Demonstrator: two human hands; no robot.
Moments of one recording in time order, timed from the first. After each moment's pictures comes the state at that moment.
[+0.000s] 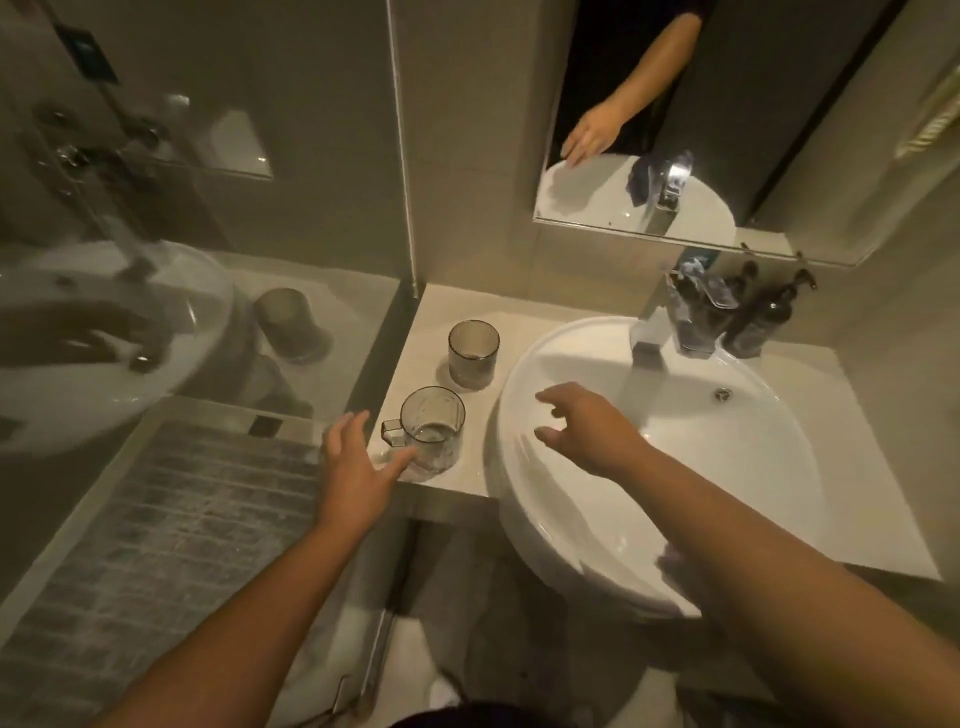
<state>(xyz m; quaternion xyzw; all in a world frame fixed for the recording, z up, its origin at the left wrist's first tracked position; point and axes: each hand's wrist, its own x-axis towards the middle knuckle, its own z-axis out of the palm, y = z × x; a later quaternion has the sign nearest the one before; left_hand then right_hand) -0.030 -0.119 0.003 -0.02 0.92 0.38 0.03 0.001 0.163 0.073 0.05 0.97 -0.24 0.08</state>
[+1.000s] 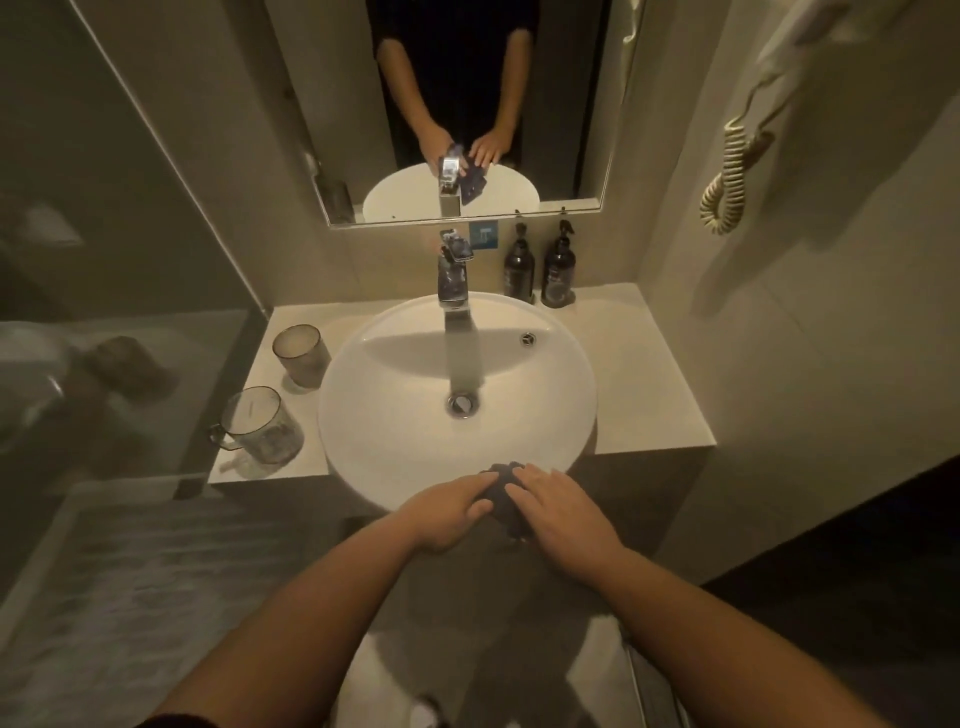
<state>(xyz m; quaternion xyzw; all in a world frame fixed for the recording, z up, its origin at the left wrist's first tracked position) 0.138 0.137 0.017 0.41 0.85 0.15 0.31 0.261 0.300 0.003 -0.03 1.00 -0.07 0.00</state>
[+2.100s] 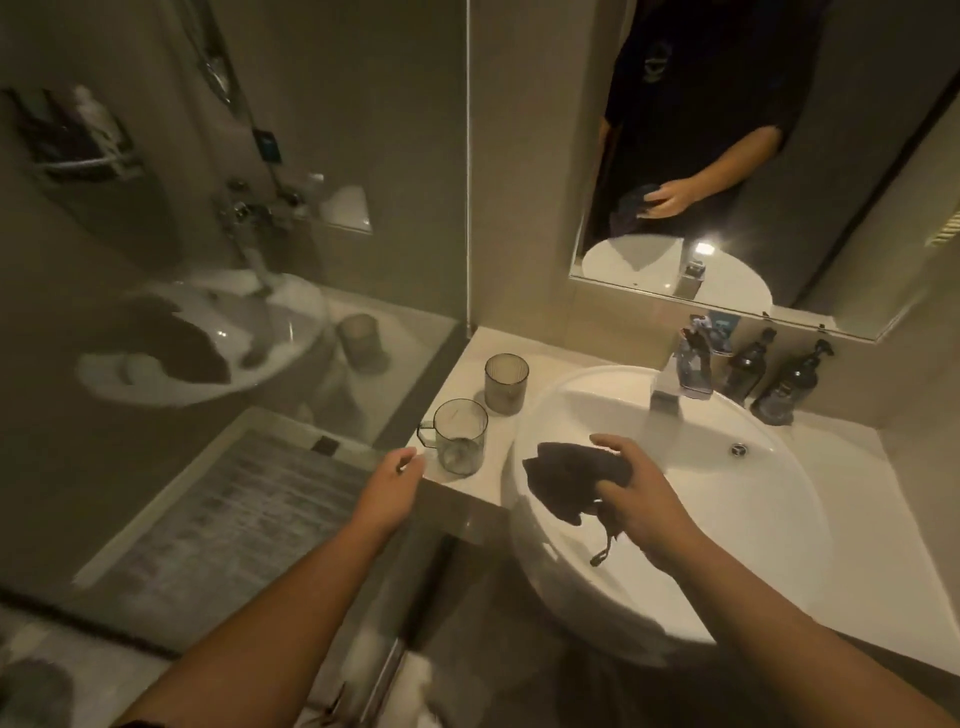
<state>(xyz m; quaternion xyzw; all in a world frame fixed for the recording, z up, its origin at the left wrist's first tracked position) 0.036 -0.103 0.026 -0.13 0.82 0.55 0.10 0.105 0.188 0.096 0.09 0.82 -0.56 0.03</state>
